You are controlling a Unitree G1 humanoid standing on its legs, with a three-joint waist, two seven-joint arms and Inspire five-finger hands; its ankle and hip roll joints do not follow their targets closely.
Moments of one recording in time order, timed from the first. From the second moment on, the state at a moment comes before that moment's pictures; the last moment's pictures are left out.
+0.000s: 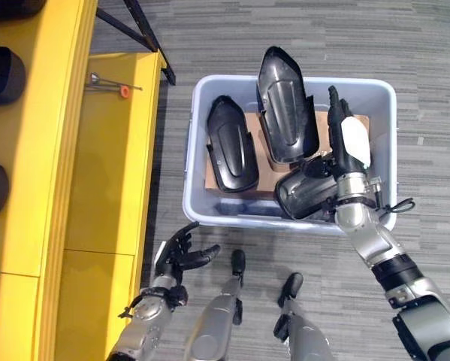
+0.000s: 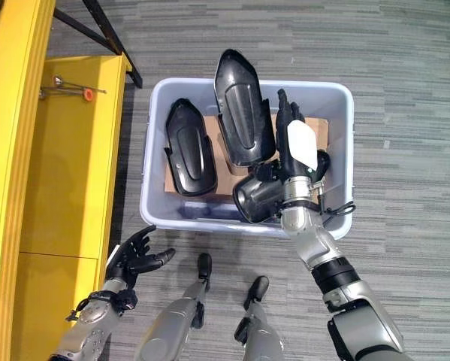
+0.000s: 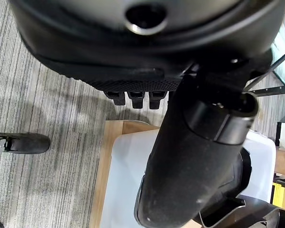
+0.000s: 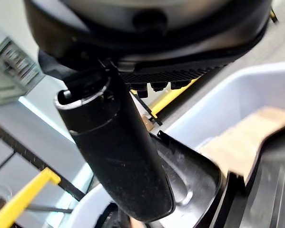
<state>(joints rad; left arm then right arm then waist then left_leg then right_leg) 0.03 0.41 -0.30 0.27 -0.61 -0.13 0.17 -0.63 -0.53 0.33 0.36 -0.39 0.00 -0.46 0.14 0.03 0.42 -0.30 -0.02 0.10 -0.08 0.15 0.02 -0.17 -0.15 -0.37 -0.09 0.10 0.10</state>
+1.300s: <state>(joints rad) -0.07 0.41 -0.31 0.26 -0.60 -0.16 0.19 -0.77 -0.54 0.42 0.36 -0.45 0.03 -0.46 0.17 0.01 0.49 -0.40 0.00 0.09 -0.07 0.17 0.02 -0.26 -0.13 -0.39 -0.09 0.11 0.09</state>
